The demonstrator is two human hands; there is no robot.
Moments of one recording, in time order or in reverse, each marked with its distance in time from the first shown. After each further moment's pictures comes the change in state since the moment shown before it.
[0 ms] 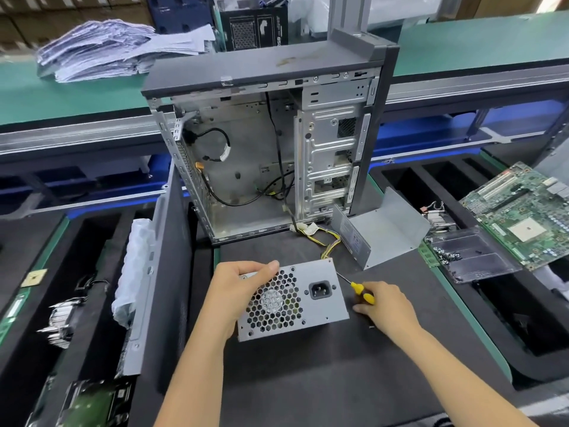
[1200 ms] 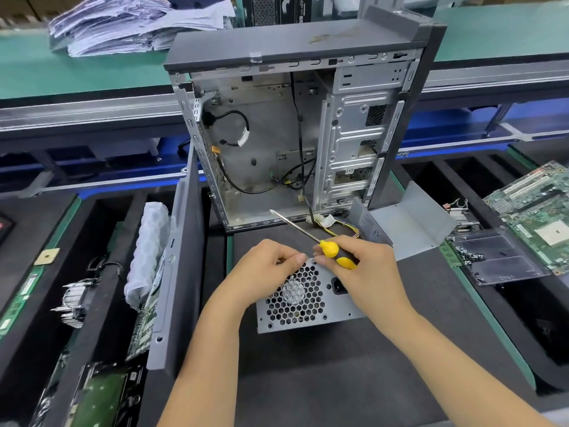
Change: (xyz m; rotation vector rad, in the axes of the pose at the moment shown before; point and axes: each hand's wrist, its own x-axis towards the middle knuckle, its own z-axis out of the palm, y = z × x) left_hand 0.018 0.018 -0.008 0.538 -0.343 0.343; right_hand -0.036 -0.109 -0.034 0.510 0.290 -0.598
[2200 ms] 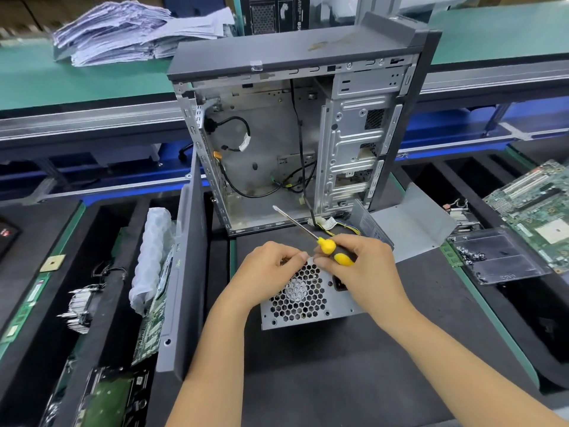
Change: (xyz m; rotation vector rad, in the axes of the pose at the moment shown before) left_hand 0.001 0.001 0.000 0.094 0.052 0.007; right_hand 0.005 -0.008 0.000 0.076 -0.028 0.154
